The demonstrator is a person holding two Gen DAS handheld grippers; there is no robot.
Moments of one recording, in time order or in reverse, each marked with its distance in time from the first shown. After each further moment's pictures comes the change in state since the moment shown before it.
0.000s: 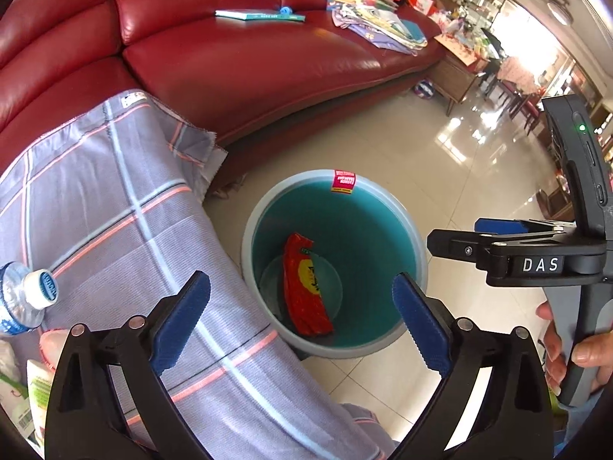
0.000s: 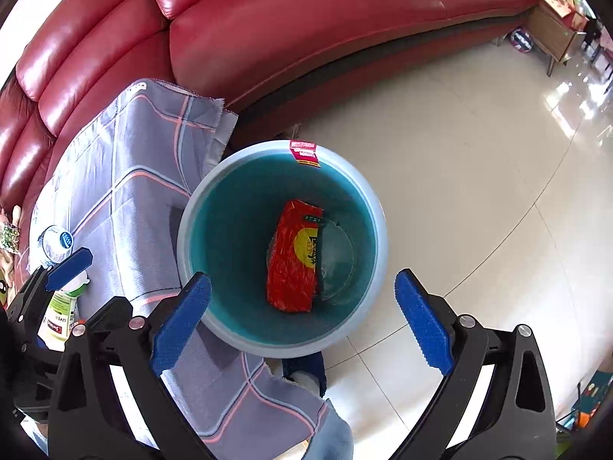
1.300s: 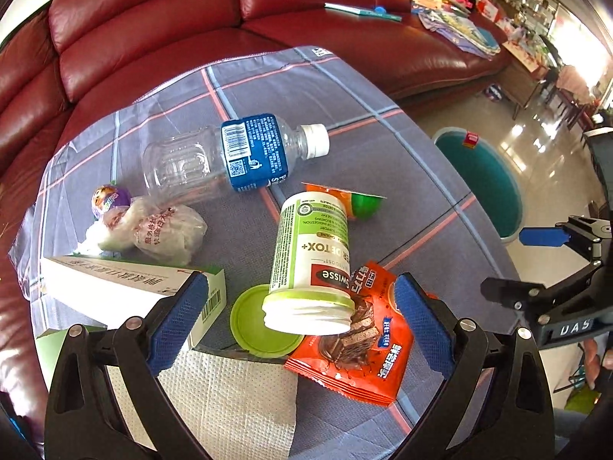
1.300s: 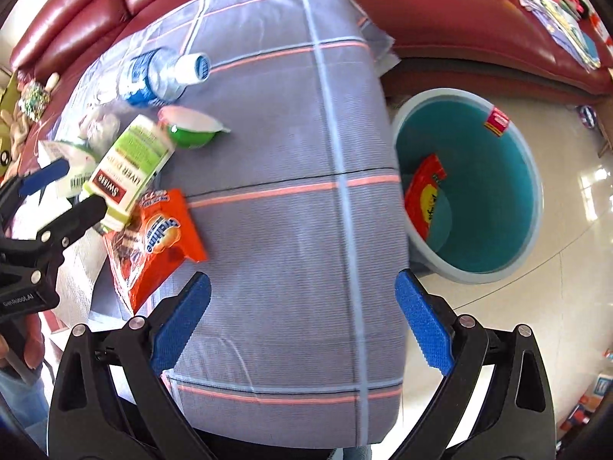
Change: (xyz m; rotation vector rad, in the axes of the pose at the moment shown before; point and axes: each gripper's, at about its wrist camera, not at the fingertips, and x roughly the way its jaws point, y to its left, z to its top) left arm -0.111 0.170 -0.118 -0.084 0.018 0.229; right arm 0.021 0.206 -0.119 -0.363 0.110 0.020
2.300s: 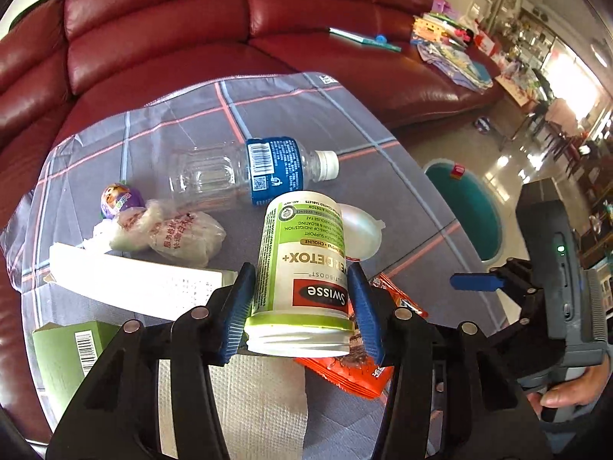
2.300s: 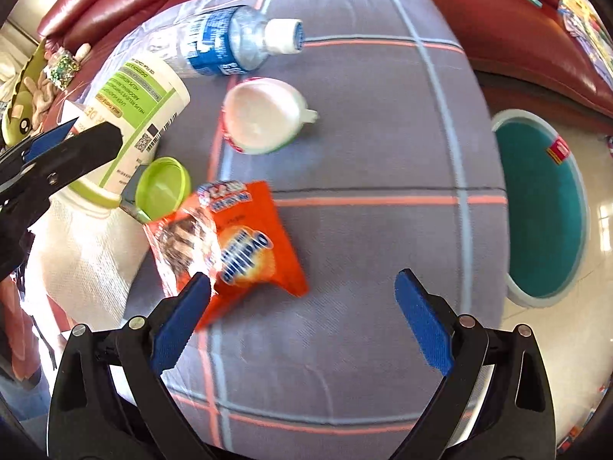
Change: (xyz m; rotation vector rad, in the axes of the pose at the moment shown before) left arm -0.030 0.025 -0.005 -0.090 -0.087 -0.075; right arm 0.032 0.063 0.008 -0.099 0.007 0.091
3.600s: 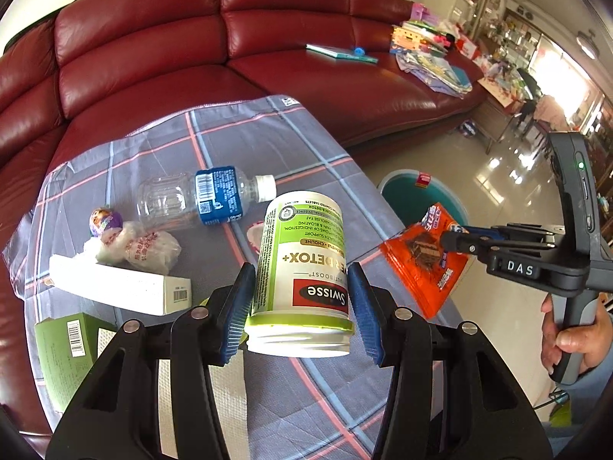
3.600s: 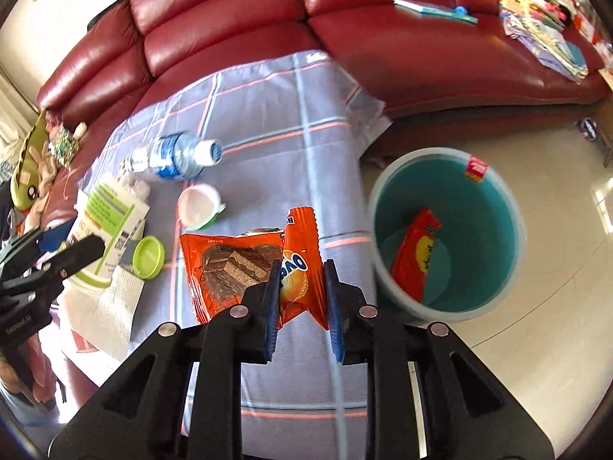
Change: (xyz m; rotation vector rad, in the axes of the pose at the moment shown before) left arm -0.030 -0.068 0.006 0.059 -0.049 -0.012; right arm -0.103 -0.098 -0.021 0.141 -0.275 -0.016
